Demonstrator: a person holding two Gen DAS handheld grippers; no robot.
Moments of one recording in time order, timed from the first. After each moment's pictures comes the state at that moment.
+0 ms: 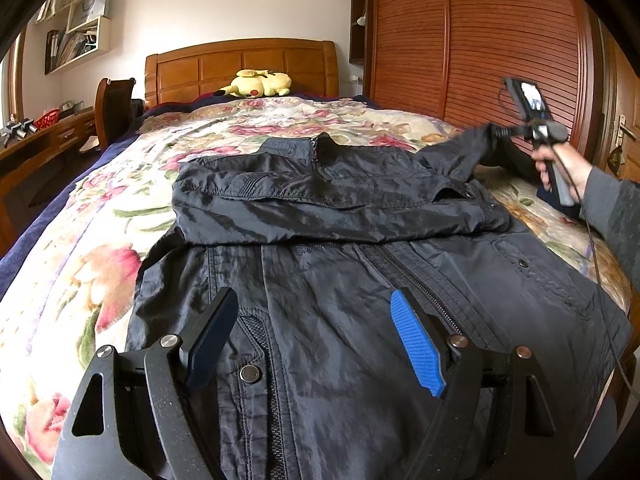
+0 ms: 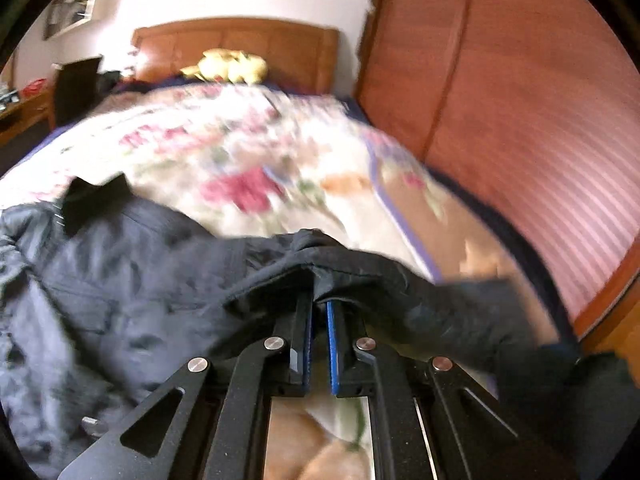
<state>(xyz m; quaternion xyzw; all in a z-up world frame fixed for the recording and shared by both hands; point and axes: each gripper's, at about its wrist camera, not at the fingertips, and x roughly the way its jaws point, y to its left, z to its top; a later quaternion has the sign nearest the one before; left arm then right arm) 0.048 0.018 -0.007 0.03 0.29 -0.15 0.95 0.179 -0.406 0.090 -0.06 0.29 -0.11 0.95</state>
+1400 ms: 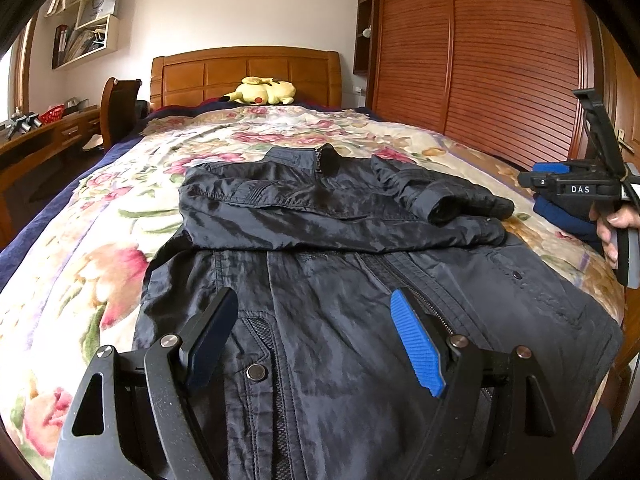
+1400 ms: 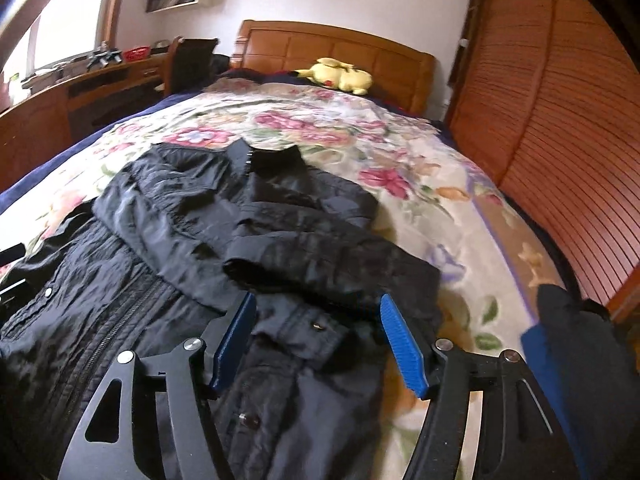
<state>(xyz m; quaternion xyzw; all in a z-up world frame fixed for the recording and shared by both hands) 0.040 0.029 0.000 0.01 0.28 -0.15 0.95 0.003 -0.254 0.097 -0.11 0.30 0.02 0.95</state>
